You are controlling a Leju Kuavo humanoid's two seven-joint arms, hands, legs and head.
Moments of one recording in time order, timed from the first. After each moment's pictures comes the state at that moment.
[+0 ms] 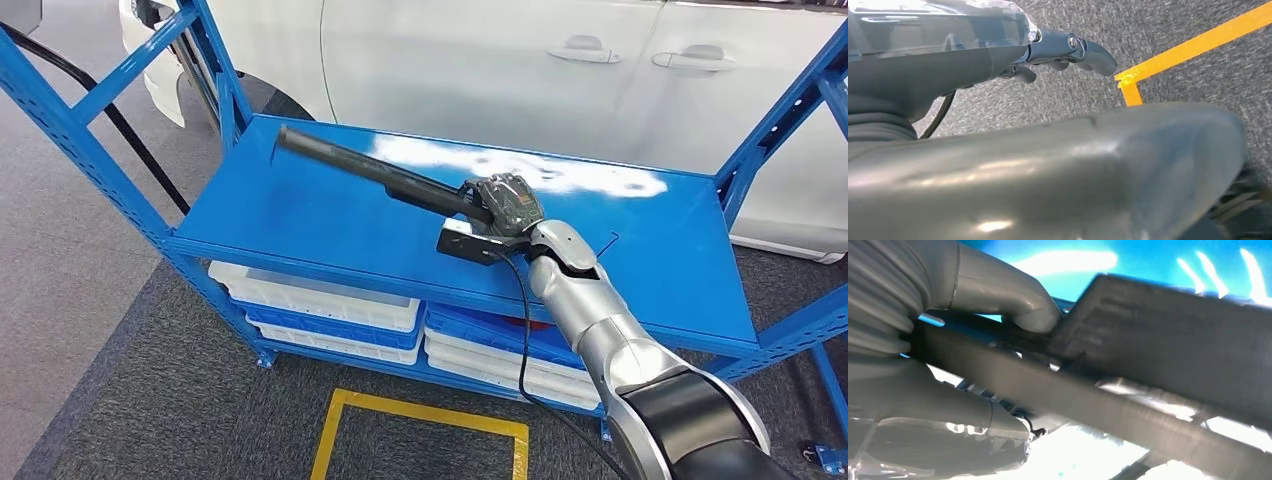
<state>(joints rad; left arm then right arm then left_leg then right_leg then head) -0.15 -0.16 0.85 -0.17 -1.48 0.17 0.00 -0.88 -0.04 0.29 -0.60 1.00 -0.27 -0.42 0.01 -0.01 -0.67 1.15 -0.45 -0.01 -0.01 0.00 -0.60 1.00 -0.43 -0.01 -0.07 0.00</state>
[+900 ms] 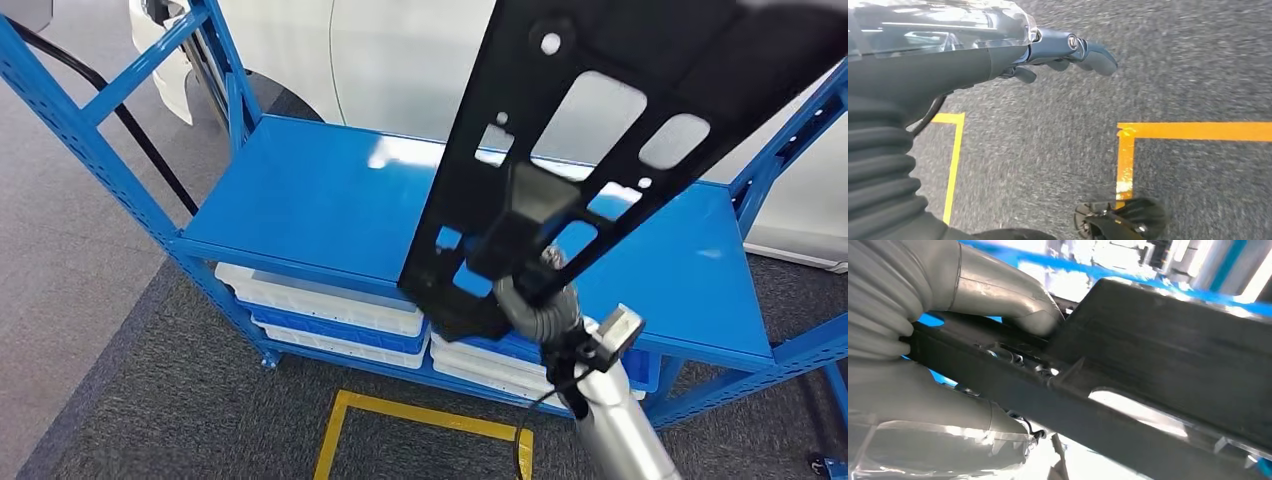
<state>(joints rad) -0.14 -0.17 0.95 -0.17 -1.31 0.44 -0.06 -0.20 -0.10 0.24 -1.57 0.02 0.19 -0.67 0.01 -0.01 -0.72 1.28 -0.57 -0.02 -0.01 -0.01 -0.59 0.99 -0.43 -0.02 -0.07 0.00</state>
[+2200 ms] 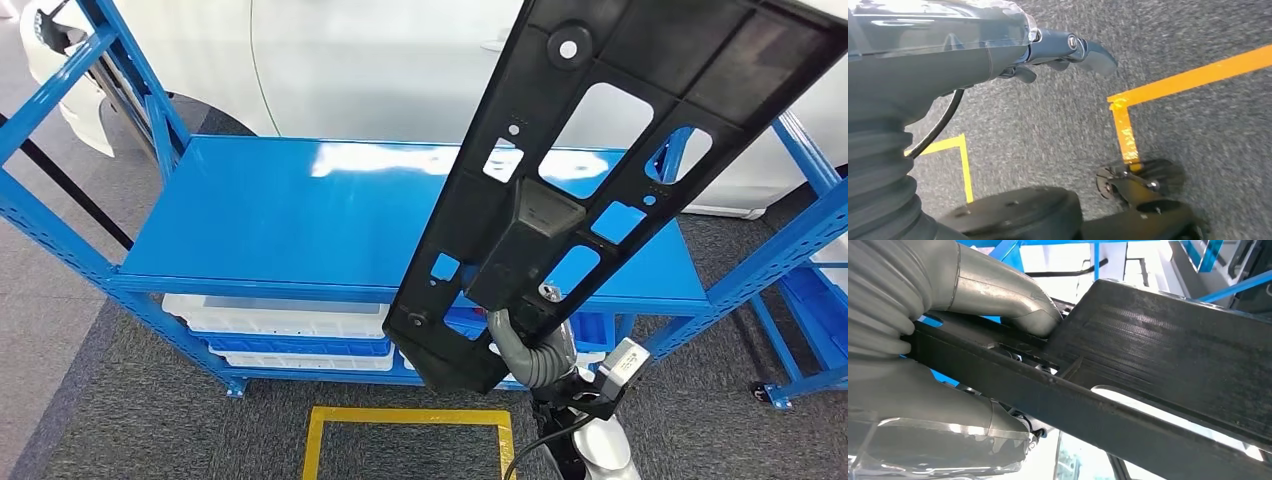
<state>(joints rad) -0.13 -0.18 0.97 -0.17 -1.36 0.32 -0.02 -0.02 0.02 0.20 -1.76 -0.04 0.20 -0.50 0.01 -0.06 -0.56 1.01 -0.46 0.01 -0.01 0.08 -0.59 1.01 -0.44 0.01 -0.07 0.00</state>
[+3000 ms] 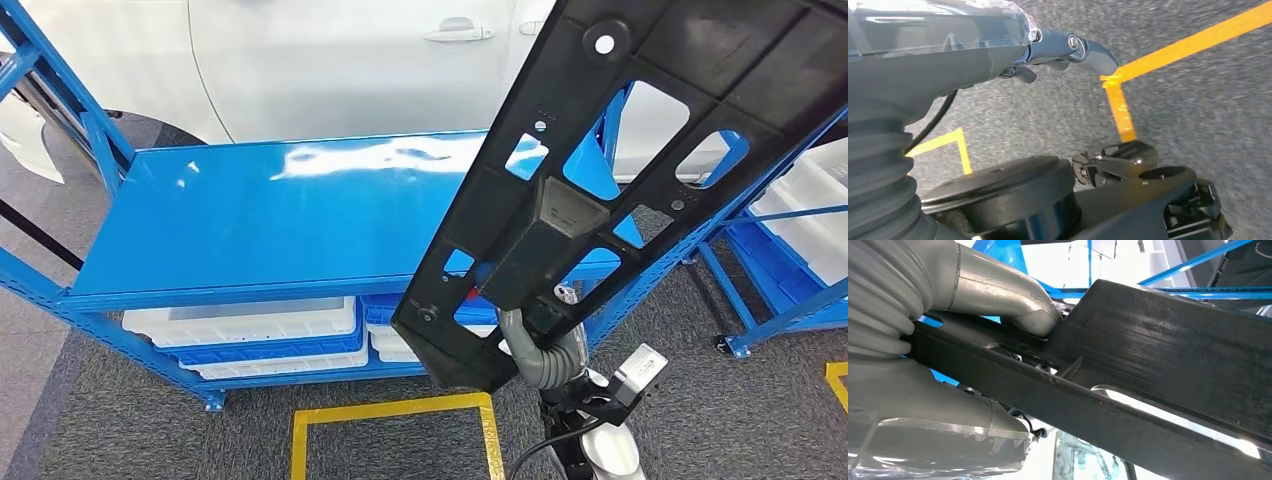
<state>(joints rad) -0.12 -0.19 0.99 -0.17 -1.32 0.26 -0.04 0.01 0.03 0.17 -1.79 -0.03 0.20 -0.50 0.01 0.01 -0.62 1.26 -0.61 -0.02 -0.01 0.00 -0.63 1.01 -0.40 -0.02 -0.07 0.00</state>
